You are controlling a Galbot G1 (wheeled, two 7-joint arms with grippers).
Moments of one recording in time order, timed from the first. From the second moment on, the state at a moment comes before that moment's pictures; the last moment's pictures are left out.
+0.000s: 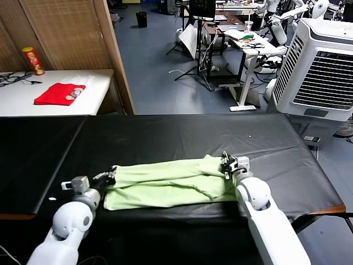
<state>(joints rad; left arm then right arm) 1.22 -1.13 -0.50 -1.84 -0.58 0.48 -0.16 -0.96 1.29 0.30 1.64 0.26 -0.51 0.18</state>
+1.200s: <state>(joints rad) 1.44 -1.20 -0.58 -1.98 -0.63 0.49 -0.13 -1.17 1.22 0.40 1.94 0.32 -0.53 0.12</state>
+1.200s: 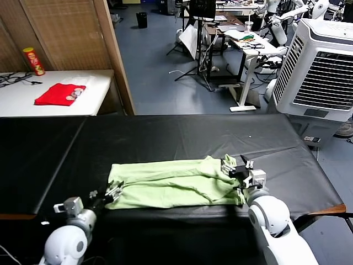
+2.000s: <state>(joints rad) 1.45 -0.98 -0.71 -1.95 -0.35 0.42 -0.11 -1.21 1.26 0.41 1.98 0.26 -0.51 0.12</state>
